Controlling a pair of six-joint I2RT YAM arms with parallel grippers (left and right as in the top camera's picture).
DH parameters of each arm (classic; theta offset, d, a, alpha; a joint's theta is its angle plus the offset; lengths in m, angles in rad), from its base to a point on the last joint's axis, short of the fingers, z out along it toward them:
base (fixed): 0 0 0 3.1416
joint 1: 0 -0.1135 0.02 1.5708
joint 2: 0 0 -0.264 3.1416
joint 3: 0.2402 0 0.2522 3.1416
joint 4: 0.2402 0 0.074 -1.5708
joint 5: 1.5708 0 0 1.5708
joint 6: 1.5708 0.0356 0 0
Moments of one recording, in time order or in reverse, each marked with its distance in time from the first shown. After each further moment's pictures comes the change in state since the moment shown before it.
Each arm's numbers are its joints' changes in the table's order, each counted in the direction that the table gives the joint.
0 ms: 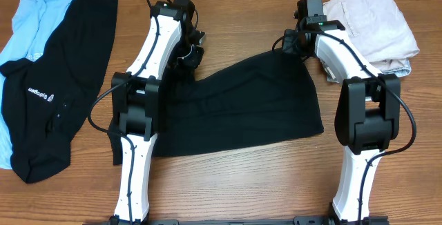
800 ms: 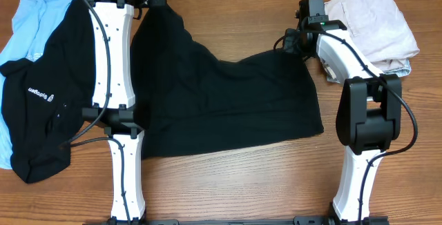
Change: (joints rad) left arm -0.131 -0.012 0.816 0.156 -0.027 -0.227; right arm 0.014 -0.011 0.000 0.008 -0.039 0.018
